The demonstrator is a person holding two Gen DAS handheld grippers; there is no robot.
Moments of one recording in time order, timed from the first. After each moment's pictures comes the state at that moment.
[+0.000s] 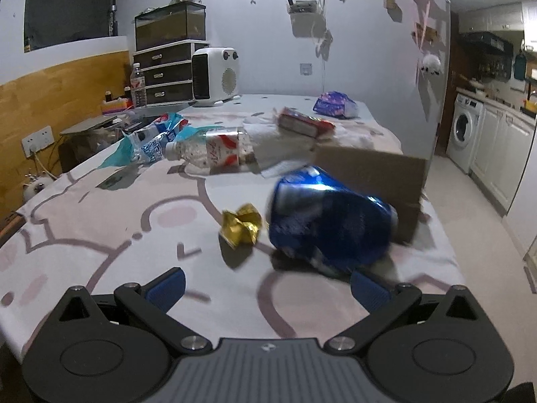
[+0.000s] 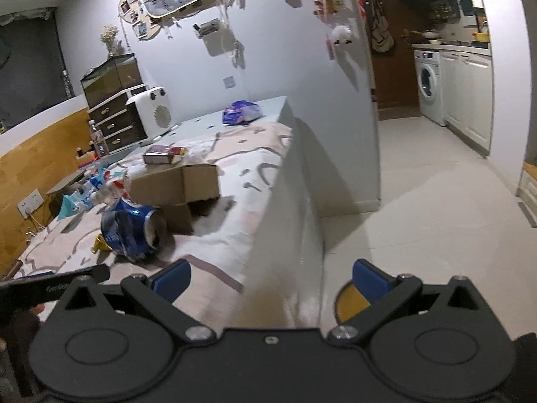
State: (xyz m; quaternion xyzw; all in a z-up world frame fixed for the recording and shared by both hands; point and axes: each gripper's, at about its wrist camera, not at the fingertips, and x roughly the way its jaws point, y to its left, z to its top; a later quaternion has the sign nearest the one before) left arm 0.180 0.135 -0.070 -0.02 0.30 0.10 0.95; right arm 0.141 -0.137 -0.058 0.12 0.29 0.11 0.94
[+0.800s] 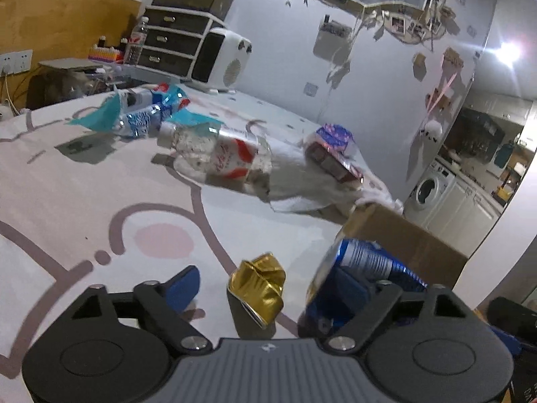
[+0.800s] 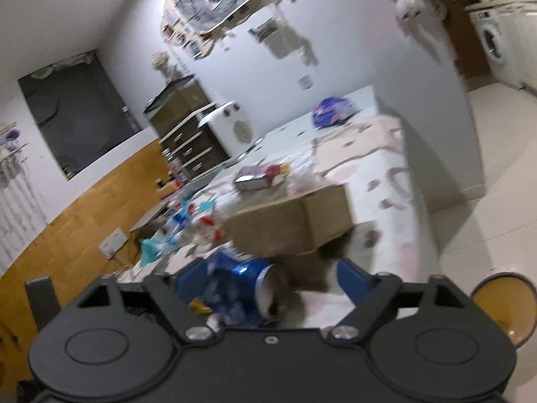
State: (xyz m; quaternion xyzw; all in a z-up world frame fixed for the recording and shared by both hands) left arm 0.246 0.223 -0.092 -0.19 0.27 0.03 0.94; right arm 0.233 -0.053 -0.068 0.24 0.27 0.26 0.90
